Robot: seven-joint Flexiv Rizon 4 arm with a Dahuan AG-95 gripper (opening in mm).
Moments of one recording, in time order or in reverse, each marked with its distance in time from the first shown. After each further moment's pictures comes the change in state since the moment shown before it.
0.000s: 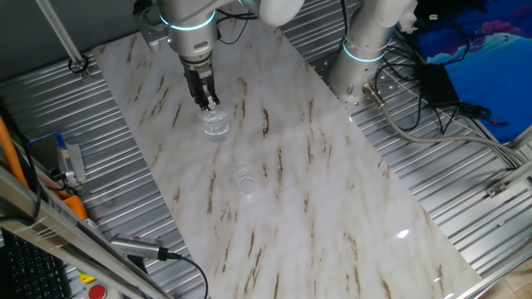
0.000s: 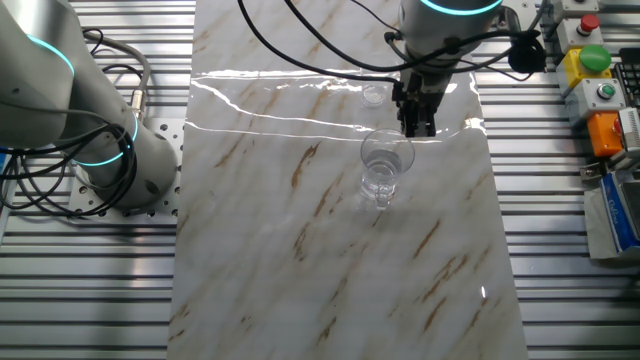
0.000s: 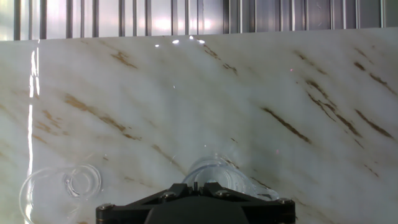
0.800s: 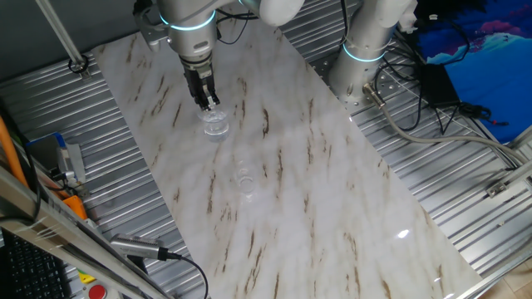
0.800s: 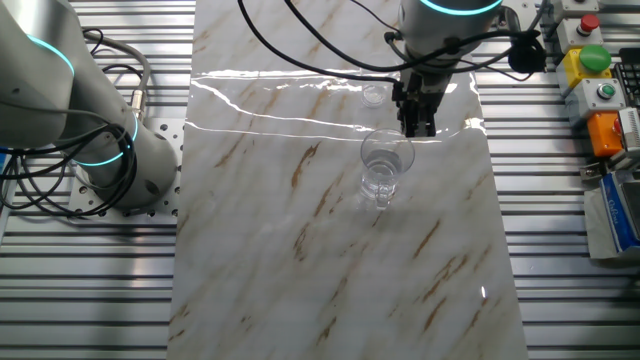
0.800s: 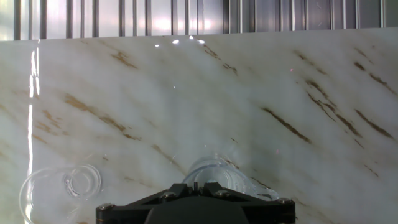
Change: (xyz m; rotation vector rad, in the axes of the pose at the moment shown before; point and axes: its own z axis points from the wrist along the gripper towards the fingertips) arm 0.000 0.000 0.000 0.000 0.000 0.000
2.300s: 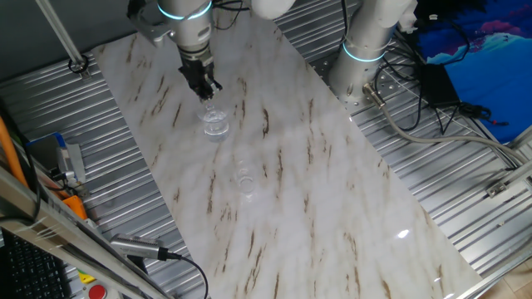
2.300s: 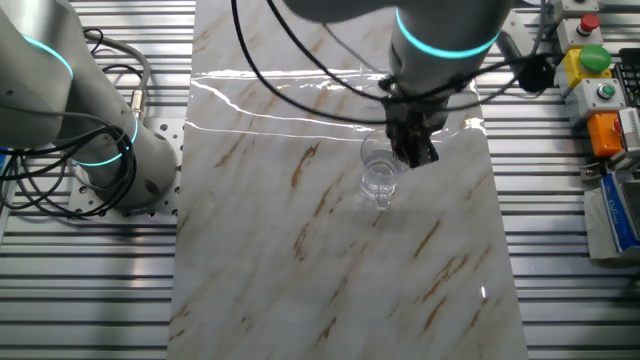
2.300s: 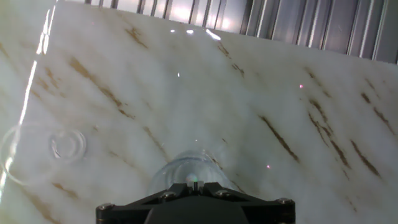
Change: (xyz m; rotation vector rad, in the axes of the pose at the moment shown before) arm 0.018 -0.049 0.011 -0.002 0.011 -0.334
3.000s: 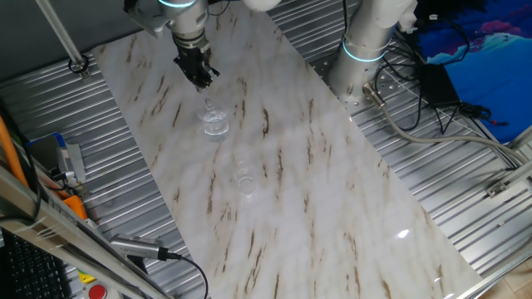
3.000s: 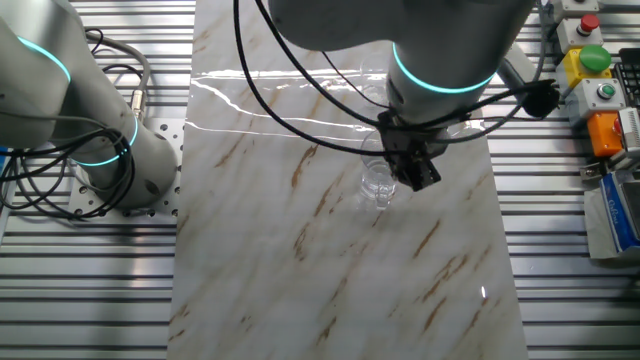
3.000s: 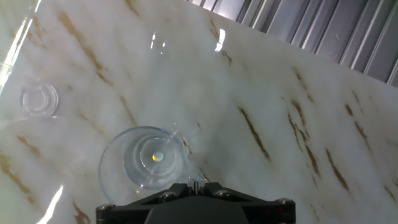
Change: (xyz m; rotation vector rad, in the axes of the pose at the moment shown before) arm 0.009 -0.023 0.000 0.012 0.005 -0.082
